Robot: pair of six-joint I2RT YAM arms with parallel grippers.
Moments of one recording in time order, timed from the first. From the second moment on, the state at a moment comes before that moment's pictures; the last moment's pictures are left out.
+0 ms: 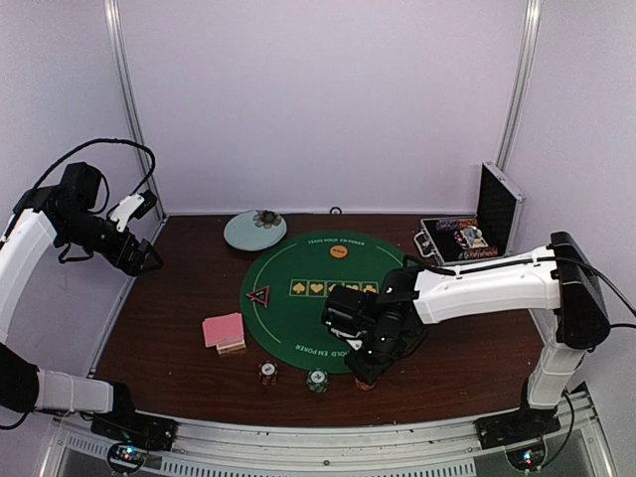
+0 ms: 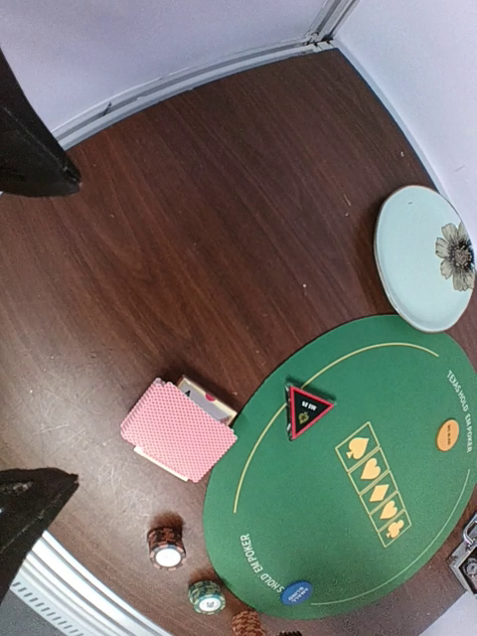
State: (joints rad) left arm 0.03 1.16 1.30 -1.15 0.38 0.51; right arm 1.17 1.80 1.30 -0.95 0.09 0.42
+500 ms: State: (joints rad) left arm 0.03 1.16 1.30 -1.15 0.38 0.51; right arm 1.17 1.80 1.30 -0.96 0.09 0.41
